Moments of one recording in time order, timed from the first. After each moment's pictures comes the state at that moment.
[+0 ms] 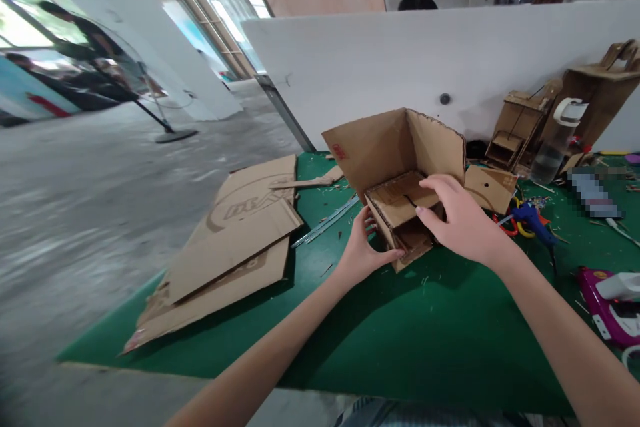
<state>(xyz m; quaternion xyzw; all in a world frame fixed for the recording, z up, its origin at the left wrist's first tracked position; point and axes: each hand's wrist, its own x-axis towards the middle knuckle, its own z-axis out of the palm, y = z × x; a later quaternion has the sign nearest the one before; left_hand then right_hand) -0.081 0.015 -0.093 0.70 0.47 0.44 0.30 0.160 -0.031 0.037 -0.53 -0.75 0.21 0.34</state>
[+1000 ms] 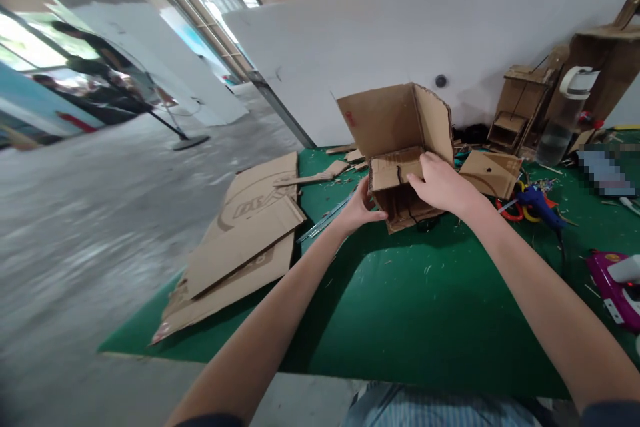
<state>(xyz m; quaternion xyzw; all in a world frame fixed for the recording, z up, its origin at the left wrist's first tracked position) -0.105 0.108 -0.093 0.70 0.36 0.39 0.47 0.143 0.035 0.022 -0.58 -0.76 0.15 0.26</state>
